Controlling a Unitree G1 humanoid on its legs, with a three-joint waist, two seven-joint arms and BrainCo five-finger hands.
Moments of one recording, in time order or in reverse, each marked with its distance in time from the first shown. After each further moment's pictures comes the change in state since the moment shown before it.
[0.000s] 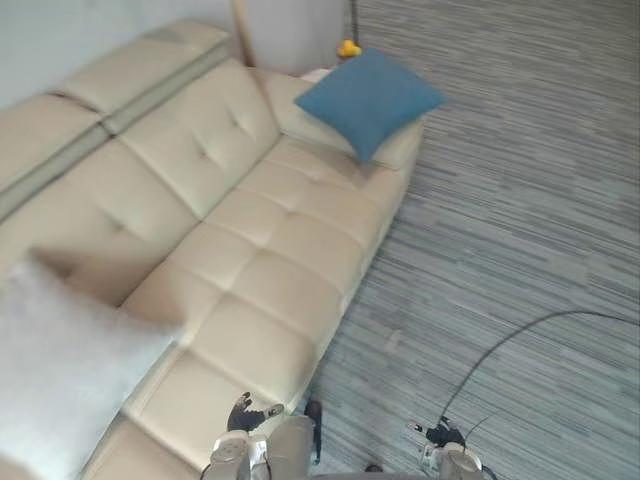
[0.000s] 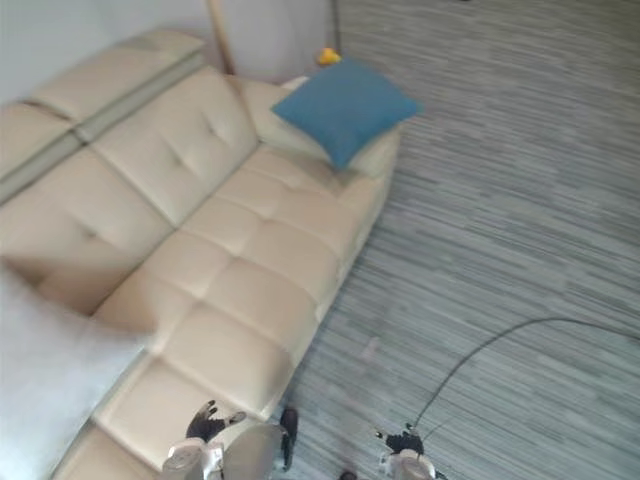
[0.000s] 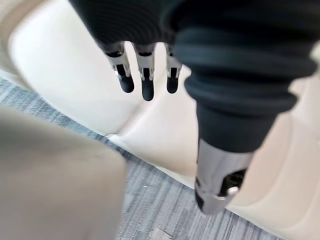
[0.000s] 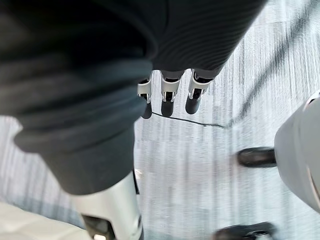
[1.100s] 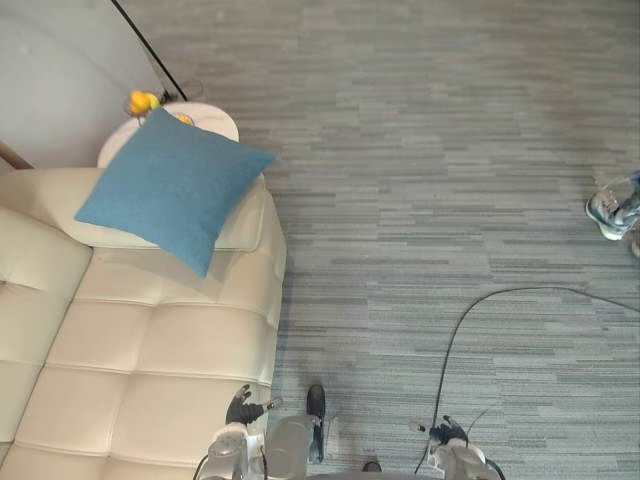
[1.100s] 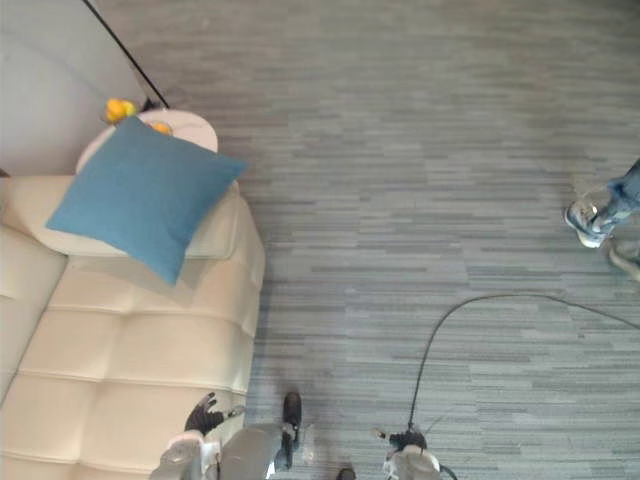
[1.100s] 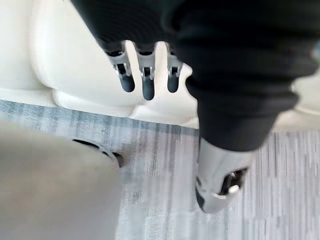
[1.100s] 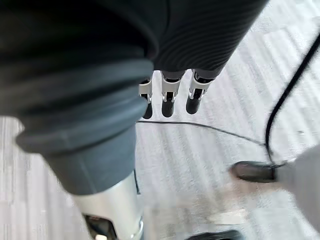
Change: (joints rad) left arm -0.012 0.006 0.008 0.010 -0.017 -0.009 -0.011; right arm -0.080 -0.097 0.011 0.122 -0.039 0.010 0.020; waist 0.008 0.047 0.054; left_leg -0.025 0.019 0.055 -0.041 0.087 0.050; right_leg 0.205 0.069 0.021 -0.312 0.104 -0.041
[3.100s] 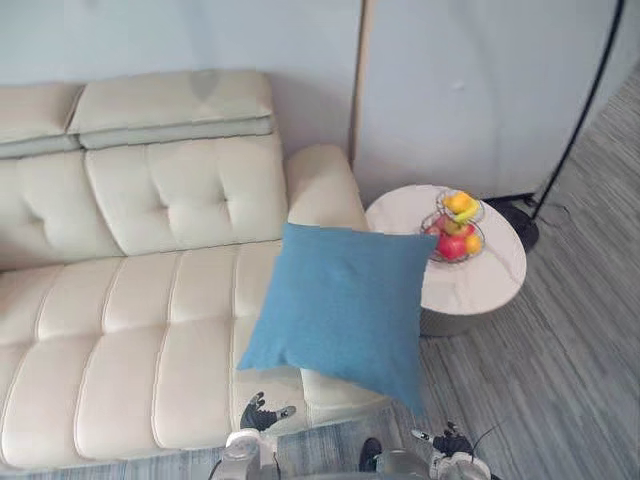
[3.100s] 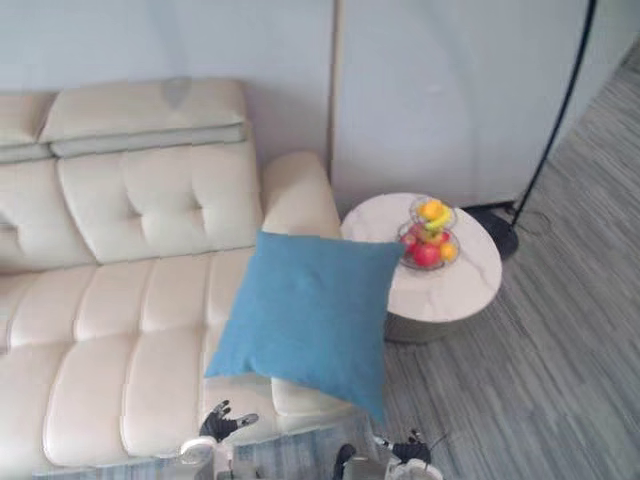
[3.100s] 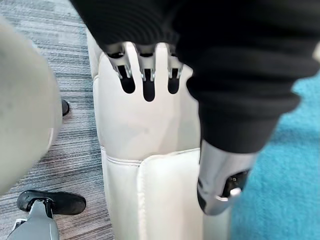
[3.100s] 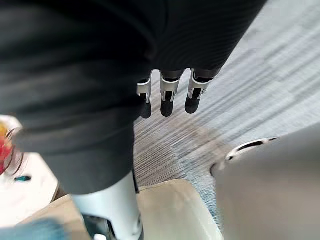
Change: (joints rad) left arm -0.025 -0.039 -0.093 0.041 0.019 0.005 0.015; right arm 0.107 0.041 -0.024 -0.116 0.060 -0.025 0.009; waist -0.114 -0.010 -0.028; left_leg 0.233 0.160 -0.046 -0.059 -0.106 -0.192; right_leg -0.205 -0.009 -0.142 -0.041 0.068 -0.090
